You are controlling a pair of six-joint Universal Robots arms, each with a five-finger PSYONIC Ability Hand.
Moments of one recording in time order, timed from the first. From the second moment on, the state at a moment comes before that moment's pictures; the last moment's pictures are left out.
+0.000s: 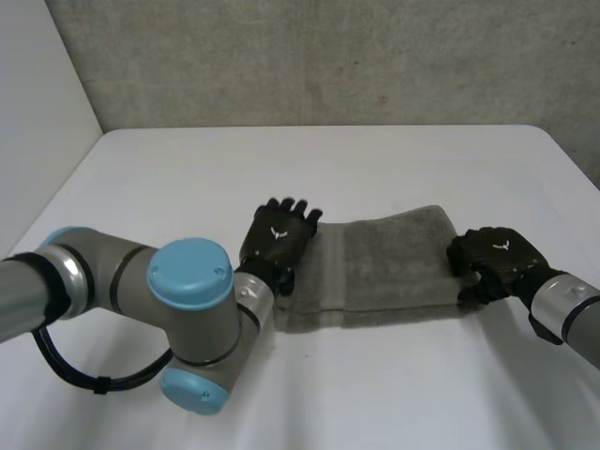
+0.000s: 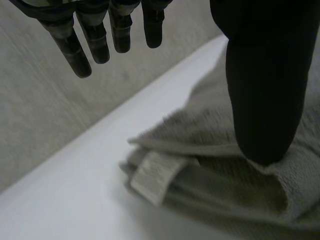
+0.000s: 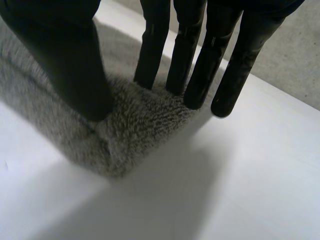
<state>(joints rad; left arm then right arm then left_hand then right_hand) 4.01 -2.28 -1.42 3.57 -1.63 3.42 1.57 -1.17 1.83 -0.24 1.02 2.72 0.20 0.20 0.20 0.20 0.03 0.78 0.77 0.77 0.75 0.56</state>
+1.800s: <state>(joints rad) 3.99 -2.24 -1.39 3.39 -1.76 3.14 1.89 -0.94 1.34 0.02 1.14 2.83 0.19 0.19 0.19 0.19 0.03 0.25 0.24 0.21 0.23 0.05</state>
